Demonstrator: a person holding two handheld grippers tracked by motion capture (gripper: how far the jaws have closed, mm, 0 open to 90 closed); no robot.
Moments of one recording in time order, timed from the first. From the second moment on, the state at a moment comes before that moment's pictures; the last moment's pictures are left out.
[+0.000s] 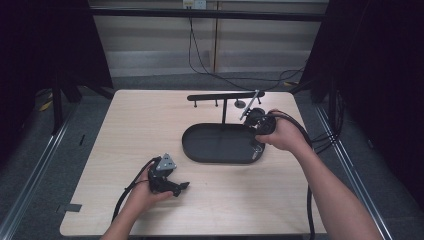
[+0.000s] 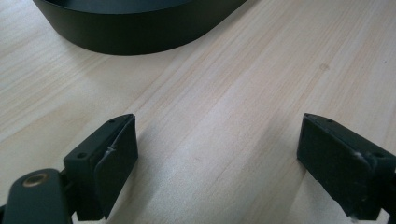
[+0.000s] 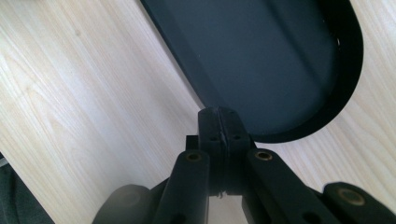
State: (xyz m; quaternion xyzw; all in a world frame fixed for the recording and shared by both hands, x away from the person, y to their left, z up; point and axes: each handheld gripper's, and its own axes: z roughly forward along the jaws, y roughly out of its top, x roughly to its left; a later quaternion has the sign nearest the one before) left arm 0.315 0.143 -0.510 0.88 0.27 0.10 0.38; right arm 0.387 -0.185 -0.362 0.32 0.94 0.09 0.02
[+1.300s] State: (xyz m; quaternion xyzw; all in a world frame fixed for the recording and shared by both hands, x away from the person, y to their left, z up) left arm 0.314 0.142 -0.510 0.88 0.26 0.10 0.38; right arm 0.417 -0.175 -0.402 0.33 0.94 0.09 0.05
